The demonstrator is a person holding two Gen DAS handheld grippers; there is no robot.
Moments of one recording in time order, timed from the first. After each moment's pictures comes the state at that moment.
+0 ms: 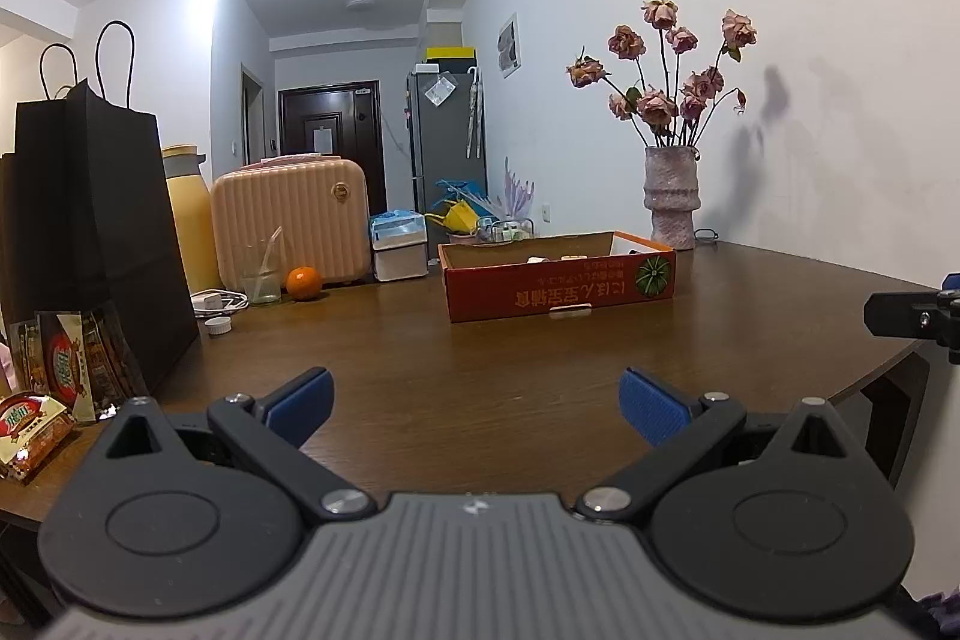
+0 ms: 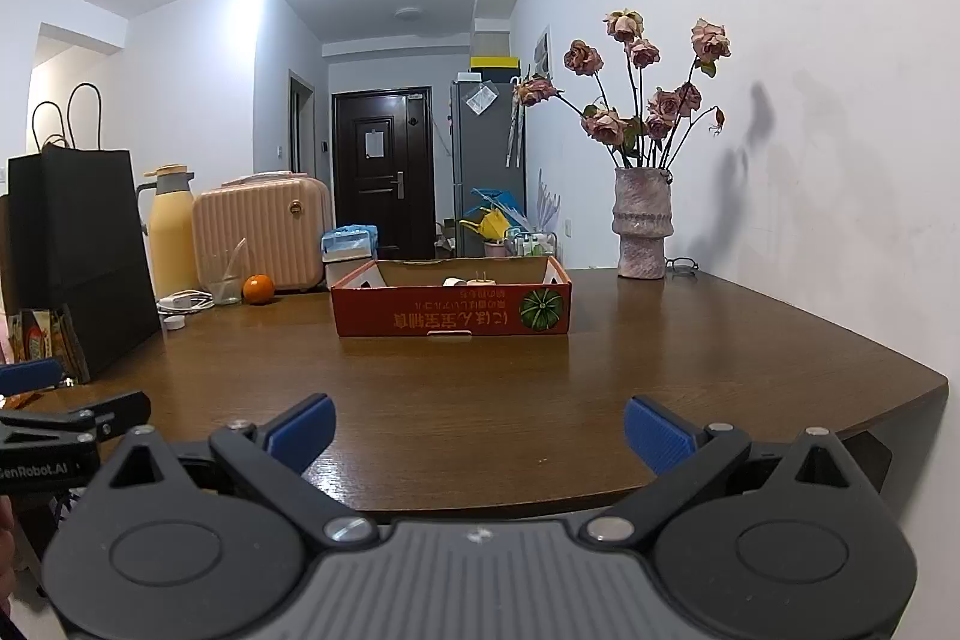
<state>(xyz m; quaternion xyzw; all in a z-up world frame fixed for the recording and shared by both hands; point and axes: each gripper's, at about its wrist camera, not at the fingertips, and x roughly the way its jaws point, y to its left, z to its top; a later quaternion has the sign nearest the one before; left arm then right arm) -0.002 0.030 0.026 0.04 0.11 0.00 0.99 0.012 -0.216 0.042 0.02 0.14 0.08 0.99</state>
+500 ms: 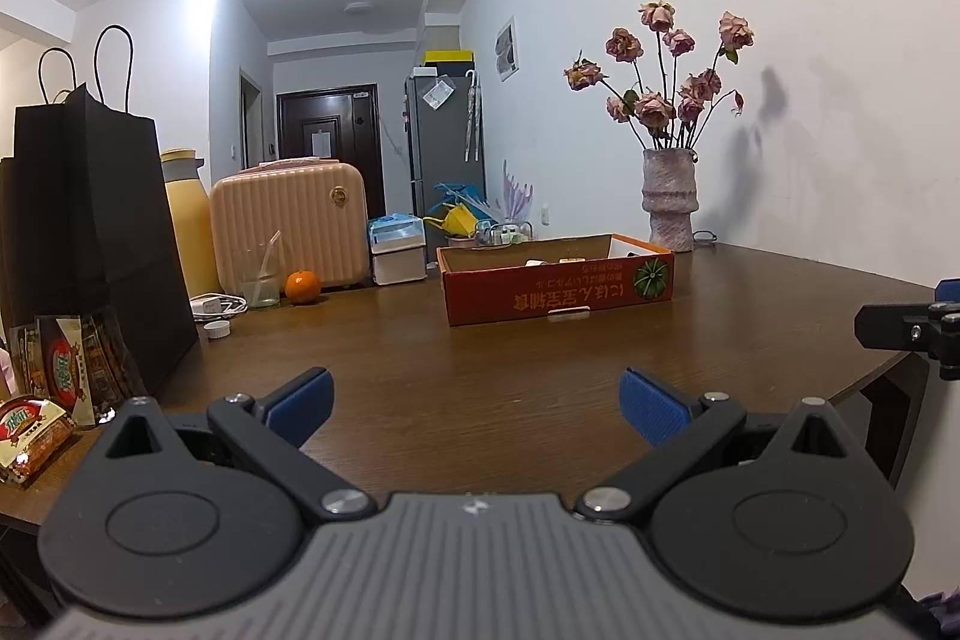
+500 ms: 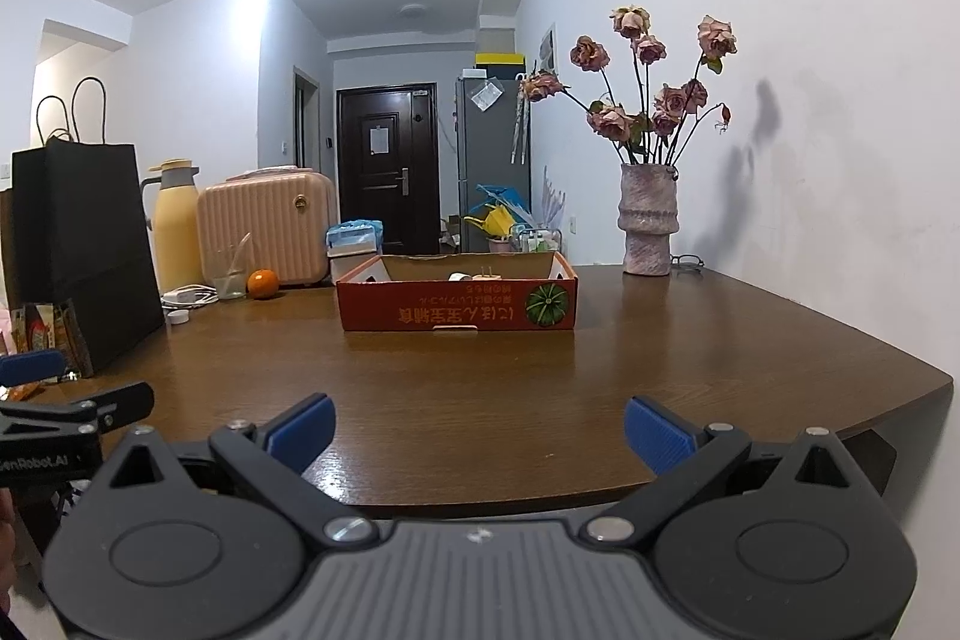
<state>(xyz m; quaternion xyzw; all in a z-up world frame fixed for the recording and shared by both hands) -0.002 0.030 0.027 0.04 0.11 0.00 0.99 0.012 -0.213 0.038 0.01 0.14 0.08 0.99</state>
